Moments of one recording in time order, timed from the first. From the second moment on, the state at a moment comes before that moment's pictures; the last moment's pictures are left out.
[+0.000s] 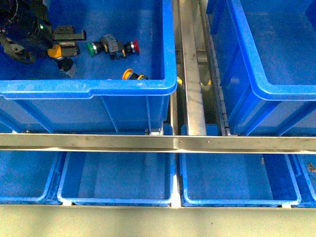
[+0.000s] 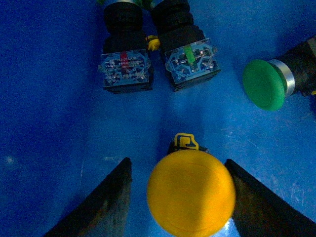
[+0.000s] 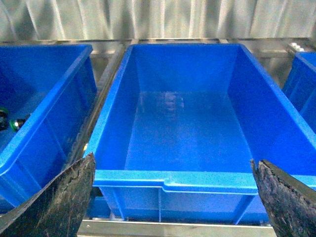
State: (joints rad) left arm -0.10 2.33 1.53 0.06 -0.13 -0.13; right arm 0.00 0.00 0.02 0.00 0.00 0.00
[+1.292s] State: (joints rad) left arm -0.34 1.73 1.17 0.14 0.35 -0.94; right arm 0.00 0.00 0.02 0.00 0.00 0.00
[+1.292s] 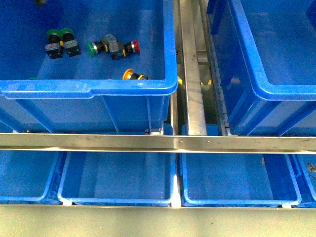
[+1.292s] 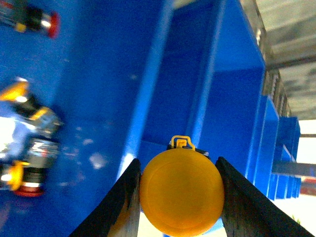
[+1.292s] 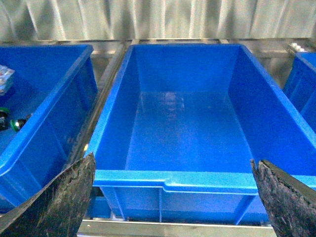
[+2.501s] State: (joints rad) left arm -0.58 2.02 1.46 0.24 0.33 -1.18; right arm -0.03 0.04 0.04 -0.05 -0.12 -0.06
